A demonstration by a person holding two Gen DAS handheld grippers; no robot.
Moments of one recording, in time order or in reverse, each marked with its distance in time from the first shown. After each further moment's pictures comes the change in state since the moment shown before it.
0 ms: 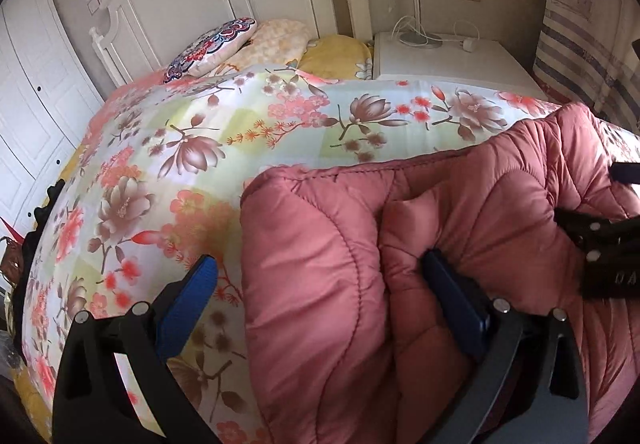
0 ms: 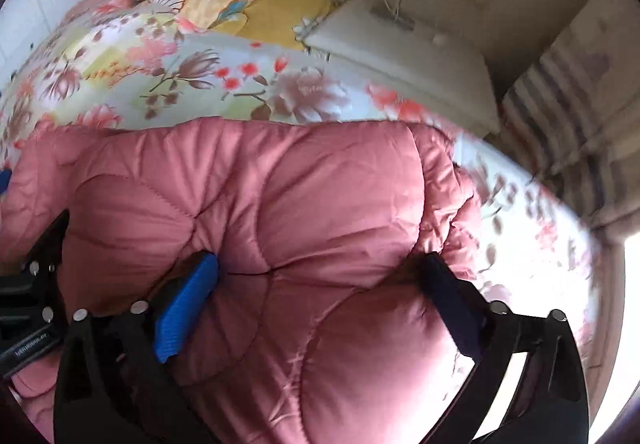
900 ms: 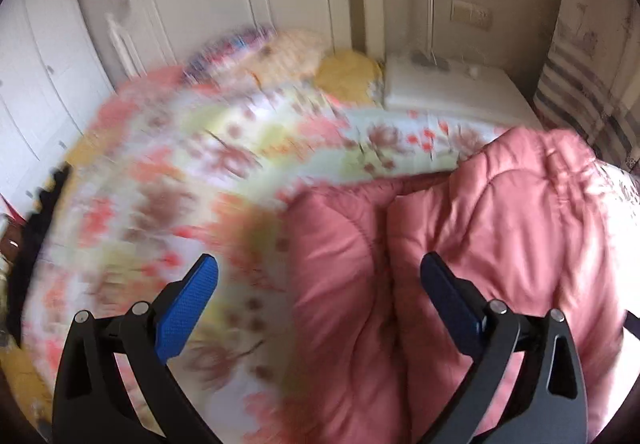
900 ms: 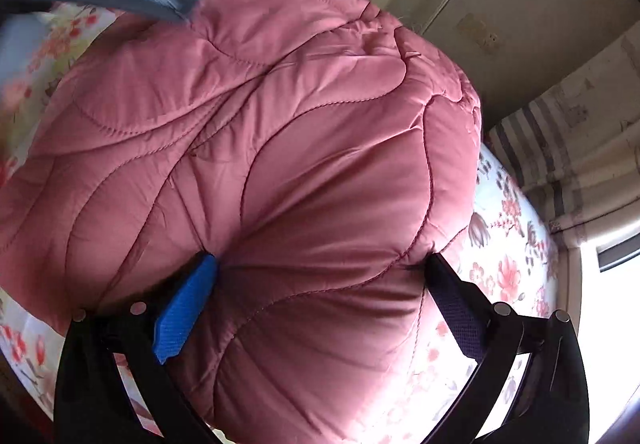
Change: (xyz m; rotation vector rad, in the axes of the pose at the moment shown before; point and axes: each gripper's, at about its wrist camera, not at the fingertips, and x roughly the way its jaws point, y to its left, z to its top) left arm -0.073 0.029 -0.001 -0.060 -0.070 0.013; right arm -0.082 0.075 -0.129 -0.237 -0.060 -0.138
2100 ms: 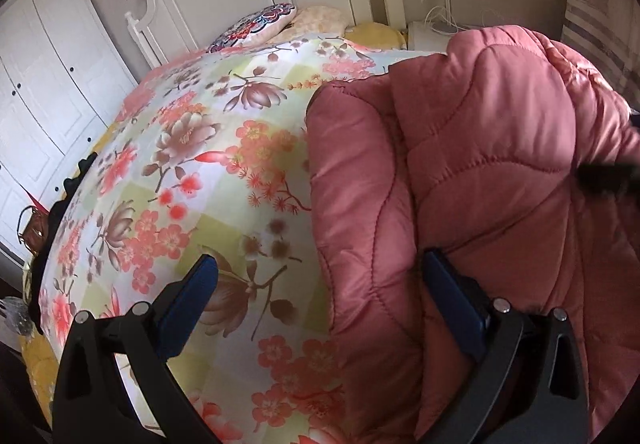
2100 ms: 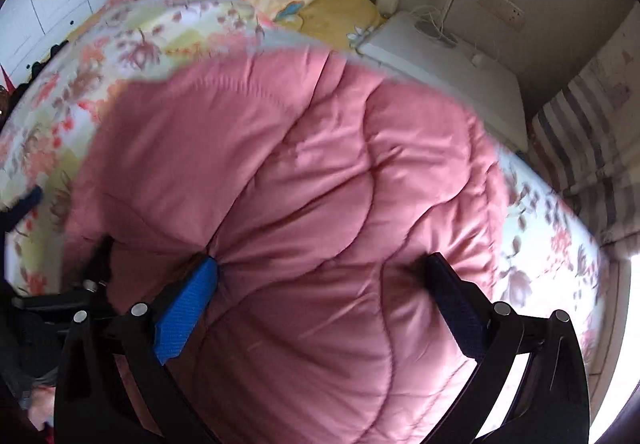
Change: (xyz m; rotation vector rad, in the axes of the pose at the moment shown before) left arm 0.039 -0.003 -0.065 0.015 0.088 0.099; right arm 0.025 -0.044 0.101 0.124 0.003 0.191
